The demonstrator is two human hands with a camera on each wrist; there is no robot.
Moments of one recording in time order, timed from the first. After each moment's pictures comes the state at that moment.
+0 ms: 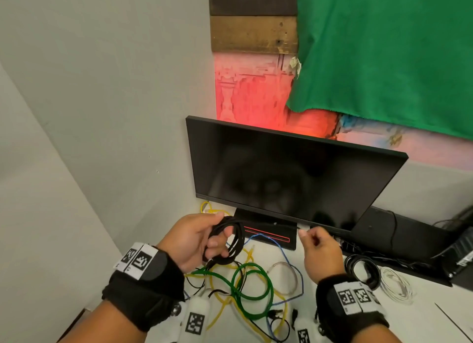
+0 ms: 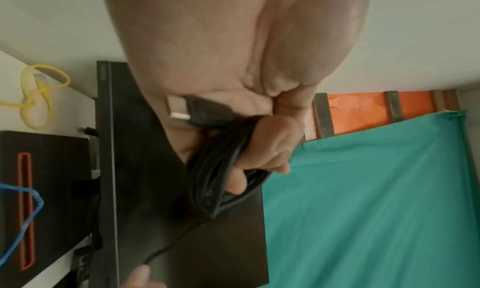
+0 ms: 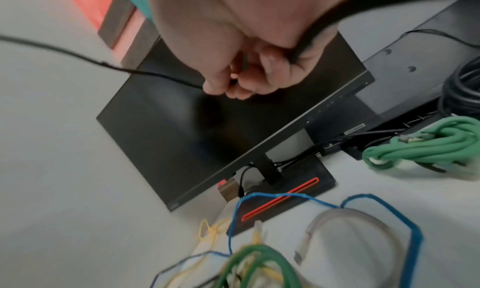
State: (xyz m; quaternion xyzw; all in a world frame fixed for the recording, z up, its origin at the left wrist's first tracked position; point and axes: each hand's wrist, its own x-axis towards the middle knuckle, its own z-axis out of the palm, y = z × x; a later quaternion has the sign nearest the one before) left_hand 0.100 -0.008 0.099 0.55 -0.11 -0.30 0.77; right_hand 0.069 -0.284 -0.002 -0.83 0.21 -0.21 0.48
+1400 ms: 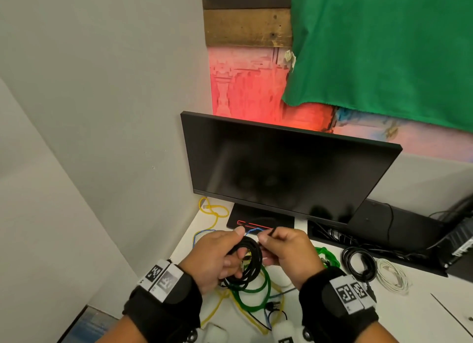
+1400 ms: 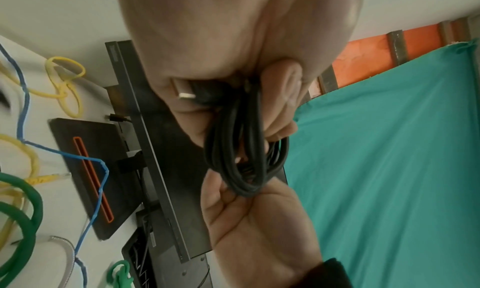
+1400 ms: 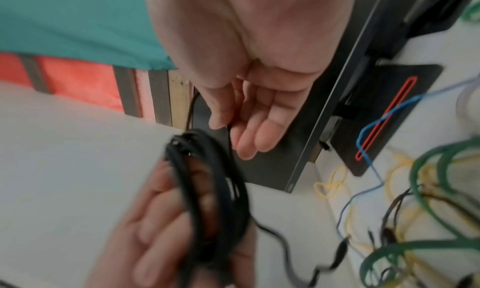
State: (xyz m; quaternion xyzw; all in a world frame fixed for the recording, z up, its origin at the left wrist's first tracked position) left_hand 0.060 -0.048 0.082 0.60 -0.06 -0.28 0.74; right_hand 0.045 -0.229 0.049 -0.71 0.11 0.02 0.69
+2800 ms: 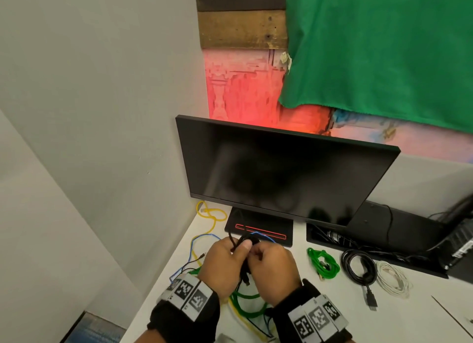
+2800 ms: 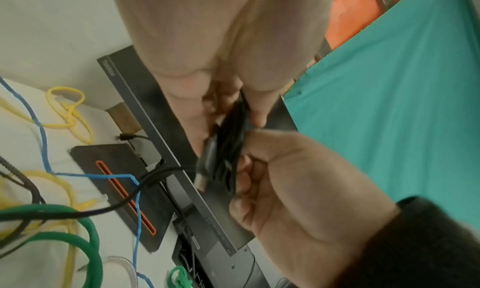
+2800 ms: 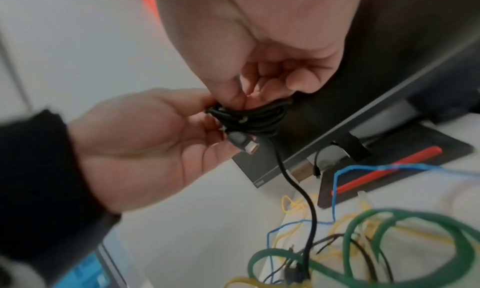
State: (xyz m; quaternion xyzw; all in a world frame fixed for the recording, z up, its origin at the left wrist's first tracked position) left_hand 0.075 -0.073 0.039 0.84 -0.05 -0.09 0.53; right_hand 0.042 -0.195 0.045 -0.92 0.09 -0.03 0.38
